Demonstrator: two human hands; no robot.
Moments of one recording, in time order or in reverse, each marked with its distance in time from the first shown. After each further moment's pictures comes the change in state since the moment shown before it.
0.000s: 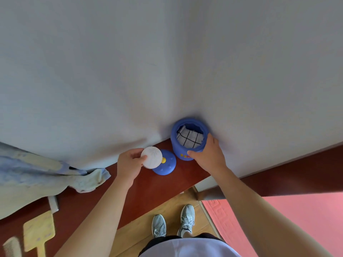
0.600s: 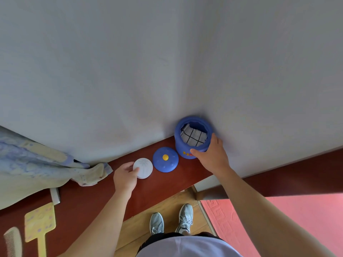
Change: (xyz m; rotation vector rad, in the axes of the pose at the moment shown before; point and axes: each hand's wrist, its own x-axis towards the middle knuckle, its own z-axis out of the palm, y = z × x) left_hand -0.008 -0.084 -0.009 0.123 0.190 -0.135; right_hand -0.008 0.000 -0.002 0.016 -0.027 0.004
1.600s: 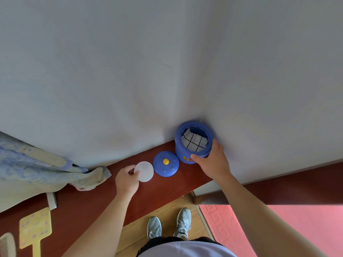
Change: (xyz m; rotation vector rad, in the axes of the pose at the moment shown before) left_hand 0.012 -0.006 0.007 0.206 0.010 0.124; right_hand 0.001 0.003 0.003 0.042 0.010 -0.004
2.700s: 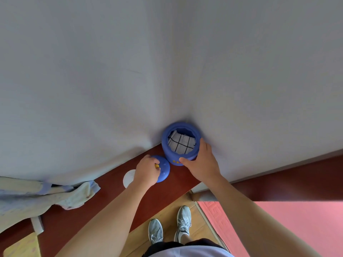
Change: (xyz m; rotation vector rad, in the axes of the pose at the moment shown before) left_hand 0.012 0.090 0.061 0.533 -0.322 0.442; right_hand 0.003 0.009 0.007 0.046 0.049 -0.039
